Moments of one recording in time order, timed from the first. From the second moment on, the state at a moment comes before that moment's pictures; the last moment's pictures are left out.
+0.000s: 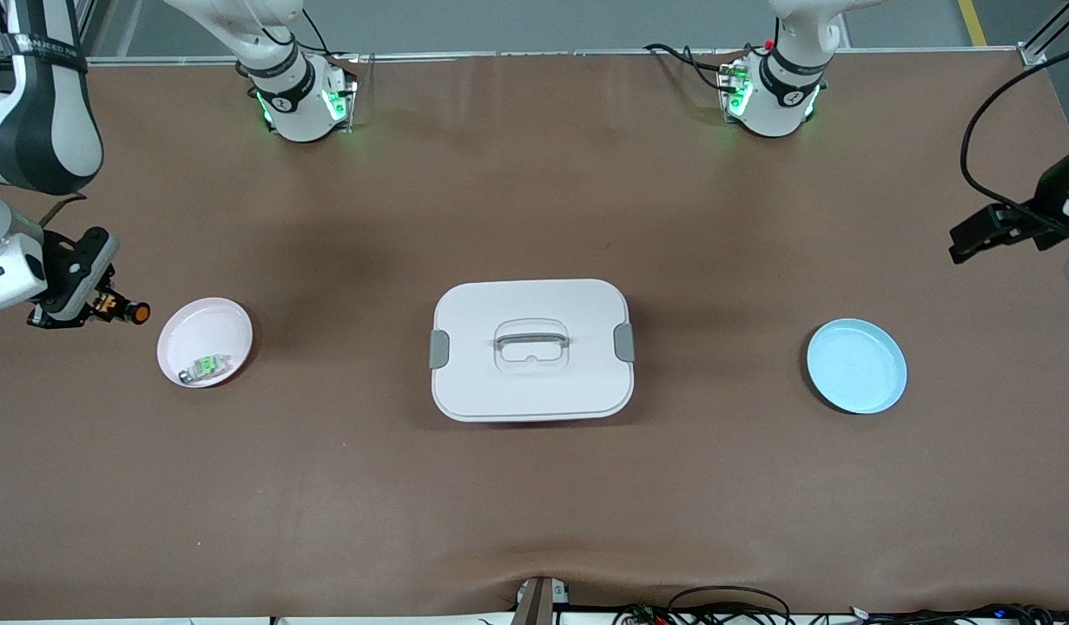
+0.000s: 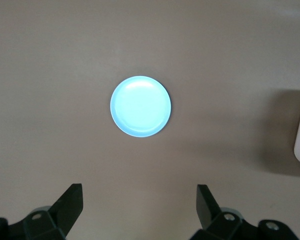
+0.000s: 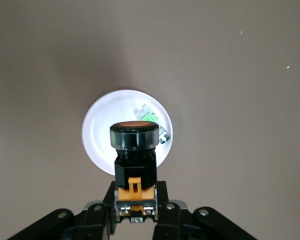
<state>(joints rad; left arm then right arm) 0.18 0.07 -0.25 -1.46 0.10 1.52 -0.17 -0.24 0.04 0.04 -2.06 -0.06 2.18 -1.53</state>
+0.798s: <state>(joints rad) 0.01 -0.03 -0.09 -1.53 0.04 1.52 -0.12 -0.29 0.12 0.04 -2.28 -0.06 2.49 -1.68</state>
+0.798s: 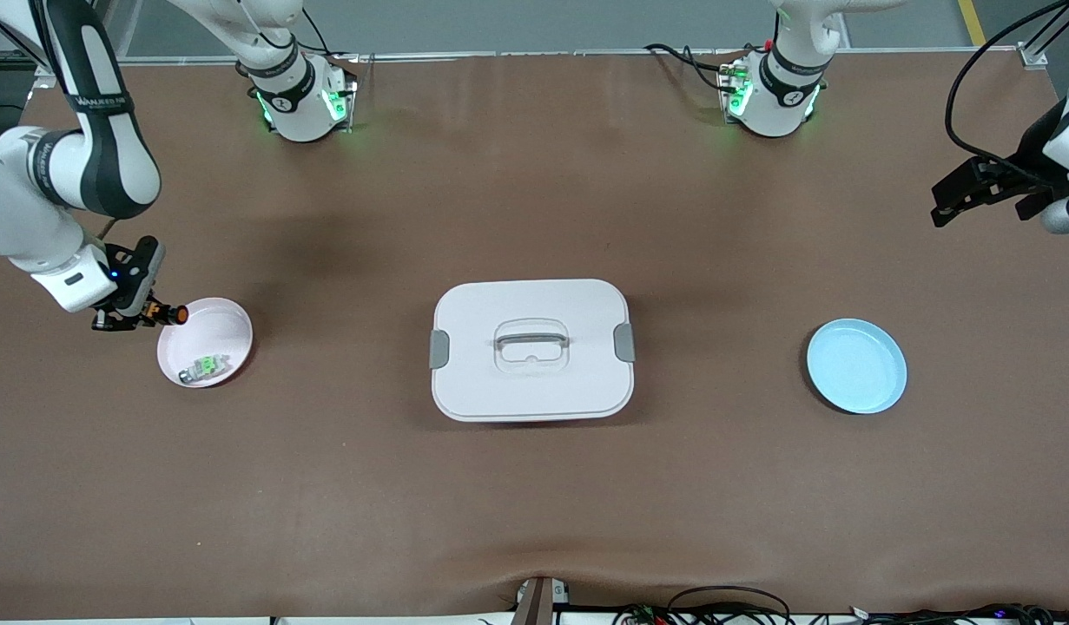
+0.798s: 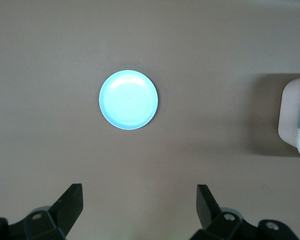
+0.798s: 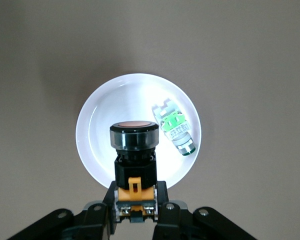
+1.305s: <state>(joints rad) 0.00 -0.07 -0.07 -1.58 0.01 1.52 -0.12 -0.32 0.27 0.04 -2.29 -0.06 2.63 -1.78</state>
